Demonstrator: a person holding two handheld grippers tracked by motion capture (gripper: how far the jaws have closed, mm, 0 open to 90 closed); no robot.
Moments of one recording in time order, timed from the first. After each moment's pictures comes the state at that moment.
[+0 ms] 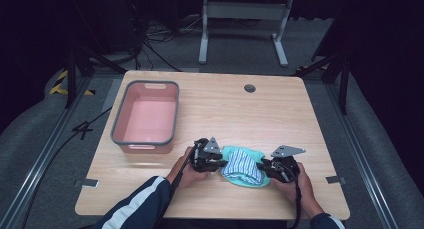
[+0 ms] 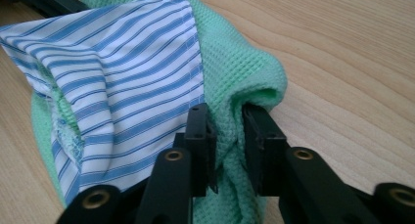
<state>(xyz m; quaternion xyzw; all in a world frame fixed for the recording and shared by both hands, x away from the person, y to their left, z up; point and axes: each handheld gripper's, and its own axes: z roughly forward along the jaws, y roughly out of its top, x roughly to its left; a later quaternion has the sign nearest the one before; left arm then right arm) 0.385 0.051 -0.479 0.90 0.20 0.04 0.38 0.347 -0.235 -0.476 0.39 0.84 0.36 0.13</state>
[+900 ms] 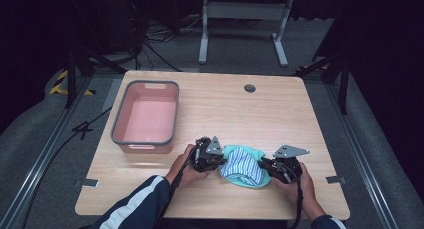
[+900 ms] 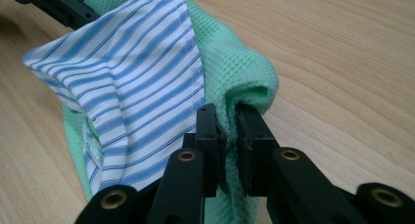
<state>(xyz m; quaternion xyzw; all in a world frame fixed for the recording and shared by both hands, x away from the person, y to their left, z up) 0.377 0.049 -0.455 0.91 0.17 0.08 0.36 0.339 -0.234 -0.459 0.38 0.83 0.38 0.15</state>
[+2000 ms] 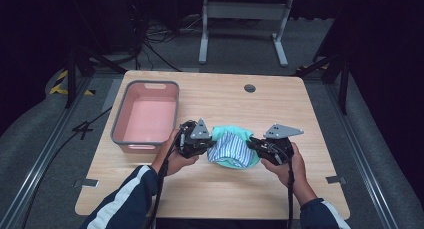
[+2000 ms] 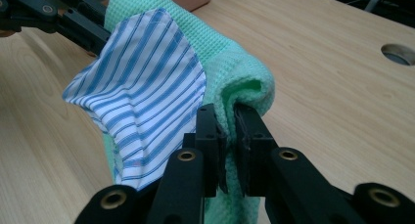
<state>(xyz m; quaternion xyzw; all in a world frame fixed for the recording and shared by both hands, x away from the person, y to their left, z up) 0.385 0.091 -0.391 0.89 0.20 0.14 0.39 0.363 -0.193 -0.393 0.34 0.82 0.43 0.18</state>
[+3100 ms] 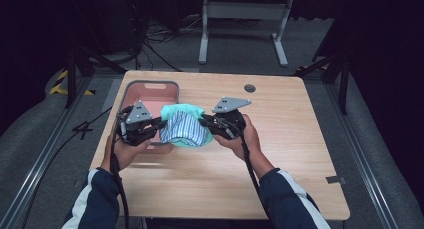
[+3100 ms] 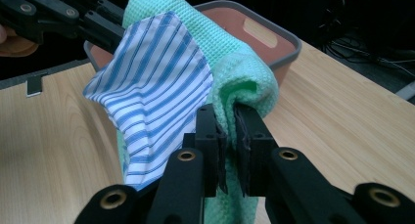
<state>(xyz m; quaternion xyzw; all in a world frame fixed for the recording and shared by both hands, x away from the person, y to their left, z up) 0.380 0.219 -0.348 0.83 0.32 0.22 0.40 0.408 -0.066 -0.346 0.25 0.83 0.47 0.16</state>
